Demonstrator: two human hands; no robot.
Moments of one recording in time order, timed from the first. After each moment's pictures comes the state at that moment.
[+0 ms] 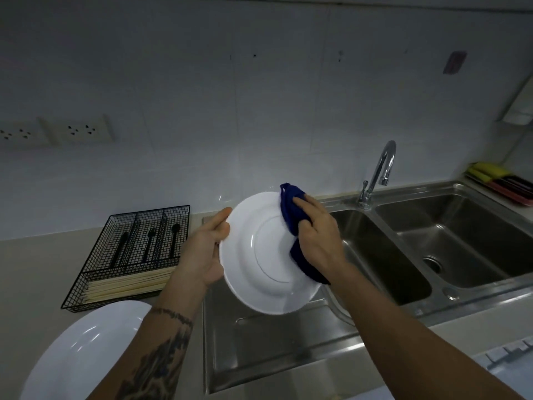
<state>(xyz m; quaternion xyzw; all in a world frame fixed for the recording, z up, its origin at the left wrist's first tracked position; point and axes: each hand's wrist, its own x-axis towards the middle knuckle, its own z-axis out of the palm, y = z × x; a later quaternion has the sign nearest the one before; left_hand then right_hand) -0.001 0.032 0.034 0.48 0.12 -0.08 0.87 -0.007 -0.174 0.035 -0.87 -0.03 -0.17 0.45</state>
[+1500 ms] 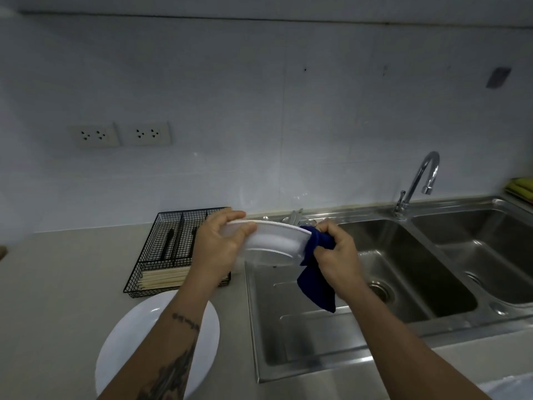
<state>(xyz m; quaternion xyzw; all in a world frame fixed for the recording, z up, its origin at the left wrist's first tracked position) -0.034 0.121 0.037 0.78 0.01 0.17 0.60 -0.037 -0.099 0.014 -0.77 0.00 -0.13 0.62</state>
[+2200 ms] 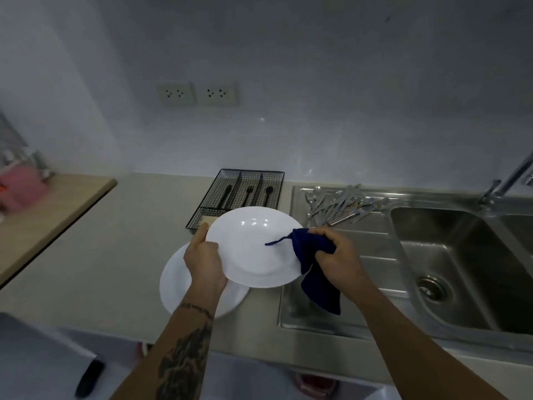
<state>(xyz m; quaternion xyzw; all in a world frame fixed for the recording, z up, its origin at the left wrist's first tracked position) -0.121 0.148 -0.022 0.48 0.36 0.23 0.76 -0.054 -0.078 -0.038 -0.79 -0.12 0.06 0.60</state>
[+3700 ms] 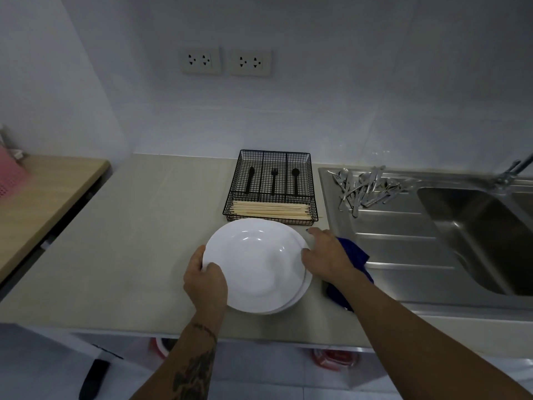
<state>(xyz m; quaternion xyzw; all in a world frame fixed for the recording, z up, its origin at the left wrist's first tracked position) -0.171 0.297 -0.121 0.62 0.39 0.24 0.63 -0.081 0.092 -0.080 -0.94 -0.05 0.14 0.30</state>
